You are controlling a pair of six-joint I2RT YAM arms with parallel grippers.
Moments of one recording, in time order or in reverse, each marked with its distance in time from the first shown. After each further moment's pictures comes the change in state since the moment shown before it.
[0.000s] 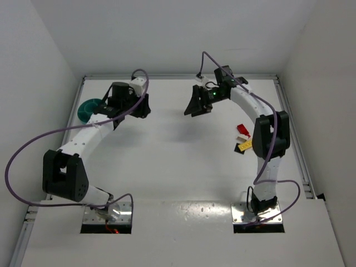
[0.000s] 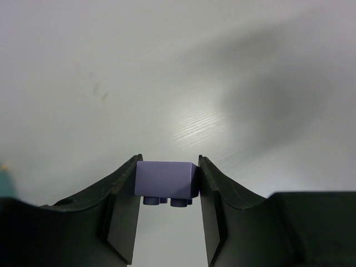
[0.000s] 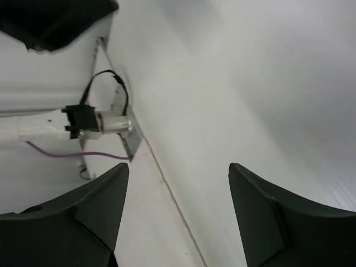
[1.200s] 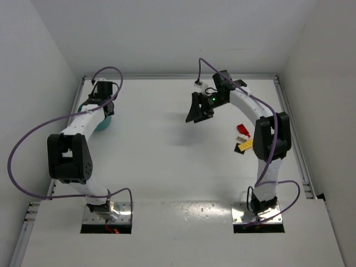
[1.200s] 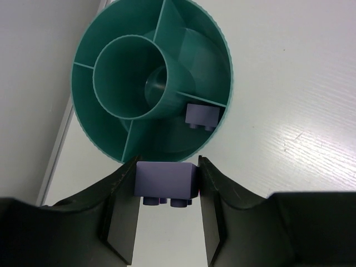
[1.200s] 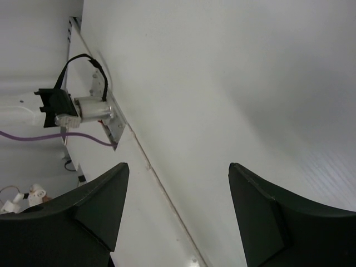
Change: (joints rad) left arm 0.253 0.188 0.084 -0.144 -0.789 -0.208; right arm 0.019 -0.050 -0.077 -0.075 0.112 -0.089
